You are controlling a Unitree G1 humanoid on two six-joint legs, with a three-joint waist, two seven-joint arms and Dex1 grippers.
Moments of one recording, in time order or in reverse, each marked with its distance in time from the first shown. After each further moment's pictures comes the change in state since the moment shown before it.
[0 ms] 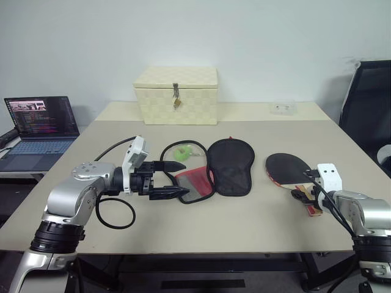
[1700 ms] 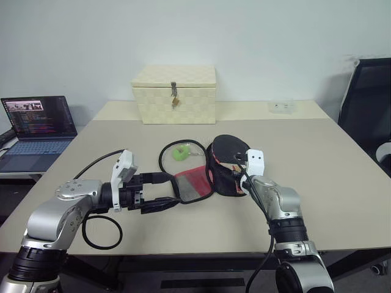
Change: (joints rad) left arm 0.210 0.044 0.101 -0.149 -0.039 0.036 0.116; right arm -0.260 0.587 0.082 0.165 -0.003 -0.194 -0.397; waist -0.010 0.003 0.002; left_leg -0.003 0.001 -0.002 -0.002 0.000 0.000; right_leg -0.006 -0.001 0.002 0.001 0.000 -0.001
